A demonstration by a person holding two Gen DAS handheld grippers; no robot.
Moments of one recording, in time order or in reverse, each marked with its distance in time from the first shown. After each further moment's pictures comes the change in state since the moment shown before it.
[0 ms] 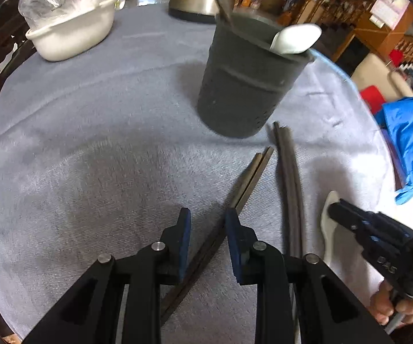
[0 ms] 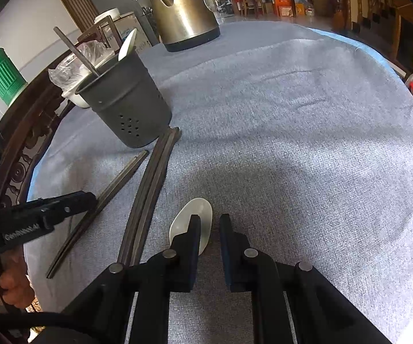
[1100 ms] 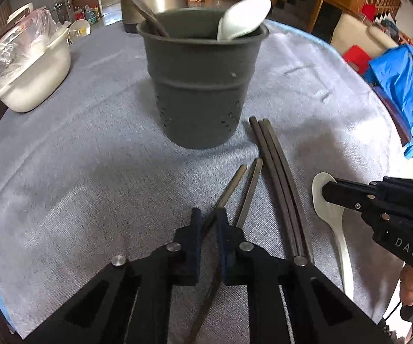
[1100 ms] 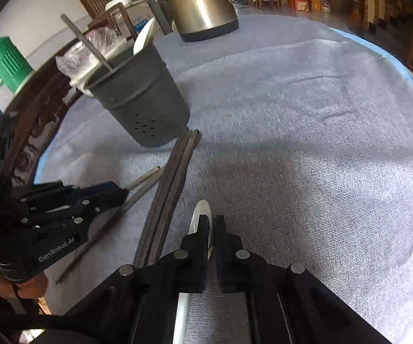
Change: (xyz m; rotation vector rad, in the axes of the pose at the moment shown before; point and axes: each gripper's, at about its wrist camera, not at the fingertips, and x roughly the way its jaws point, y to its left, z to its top) left arm 0.022 -0.026 0.023 0.241 -0.012 0.031; right arm 0.010 0.014 0.020 -0.041 0.053 0.049
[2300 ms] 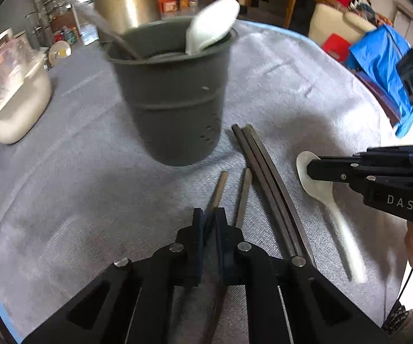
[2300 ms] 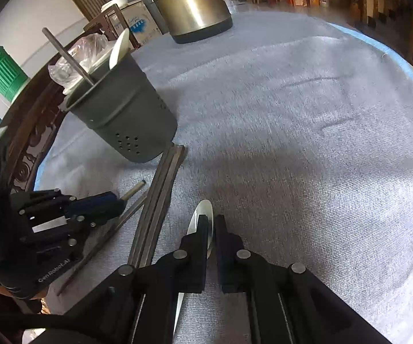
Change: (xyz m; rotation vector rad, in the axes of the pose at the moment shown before) left arm 0.004 -0.005 -0.011 0.122 -0.038 -0.017; right arm 0.013 -0.016 0.021 0.013 0.019 0.008
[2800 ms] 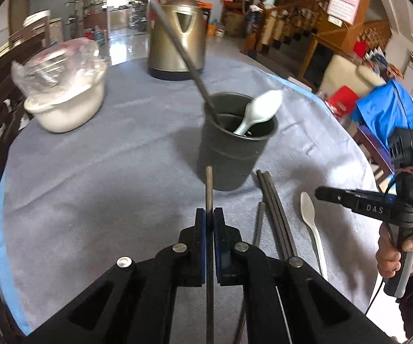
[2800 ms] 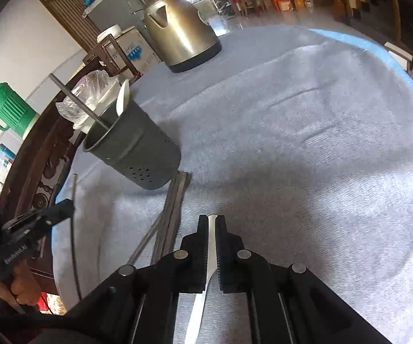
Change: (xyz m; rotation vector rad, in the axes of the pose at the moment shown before) left arm -0.080 0.052 -0.013 -0.180 -0.163 -0.024; right arm -0.031 -0.017 0.001 0.105 -0.087 0.067
